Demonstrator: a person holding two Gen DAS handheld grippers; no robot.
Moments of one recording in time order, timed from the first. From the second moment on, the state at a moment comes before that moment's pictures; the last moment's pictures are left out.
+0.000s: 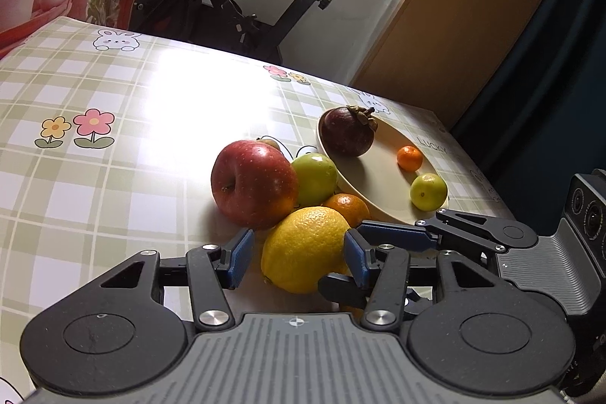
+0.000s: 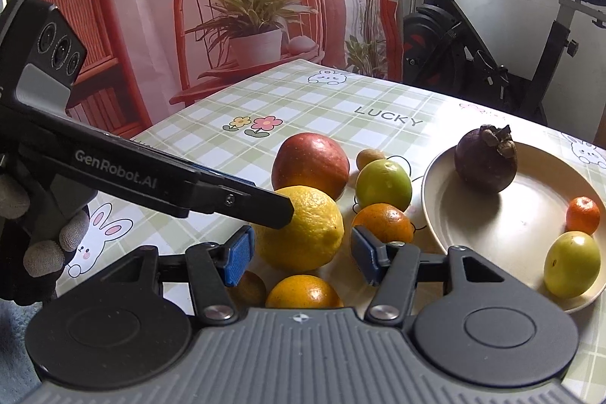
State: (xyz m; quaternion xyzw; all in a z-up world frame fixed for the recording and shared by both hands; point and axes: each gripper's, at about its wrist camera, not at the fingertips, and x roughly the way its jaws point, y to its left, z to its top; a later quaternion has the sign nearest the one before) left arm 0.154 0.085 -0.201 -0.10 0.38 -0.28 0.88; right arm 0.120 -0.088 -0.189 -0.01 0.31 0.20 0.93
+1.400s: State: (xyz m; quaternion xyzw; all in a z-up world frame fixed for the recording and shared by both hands) left arm 0.154 0.035 -0.121 -0.08 0.31 -0.30 0.90; right arm 0.102 -0.108 -0.114 -0.03 0.18 0.17 0.97
